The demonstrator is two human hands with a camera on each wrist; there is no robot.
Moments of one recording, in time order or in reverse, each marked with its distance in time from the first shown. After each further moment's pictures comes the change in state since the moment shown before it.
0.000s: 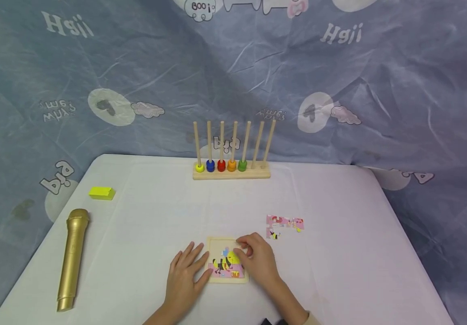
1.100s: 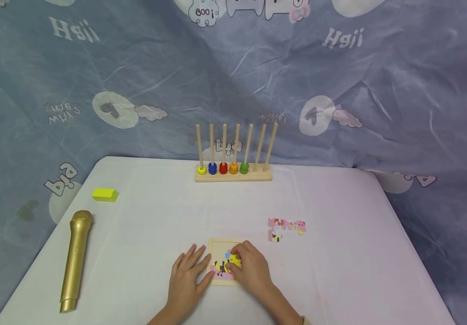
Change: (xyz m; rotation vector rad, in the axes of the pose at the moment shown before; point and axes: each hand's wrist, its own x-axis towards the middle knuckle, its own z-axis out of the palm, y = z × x) left_hand 0.001 0.000 -0.003 0.014 -0.027 -0.009; right_hand -0.008 -0.017 0.017 -0.210 -0.130 -0.012
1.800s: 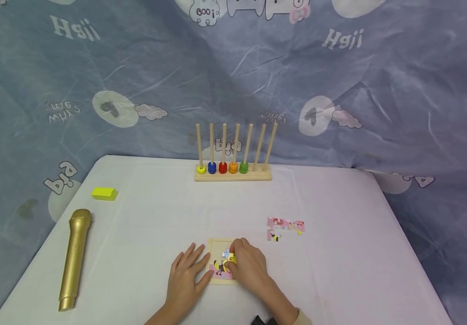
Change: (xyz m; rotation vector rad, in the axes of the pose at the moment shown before) left_hand -0.001 0.000 0.001 0.001 0.013 0.004; right_hand 0.007 -0.012 -0.012 -0.123 -0.118 -0.004
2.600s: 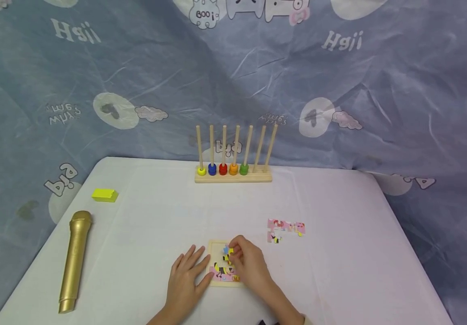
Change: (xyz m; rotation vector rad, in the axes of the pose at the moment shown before) left_hand -0.001 -0.003 0.003 -0.005 0.026 0.020; right_hand 0.001 -0.003 -0.015 0.416 0.079 0.058
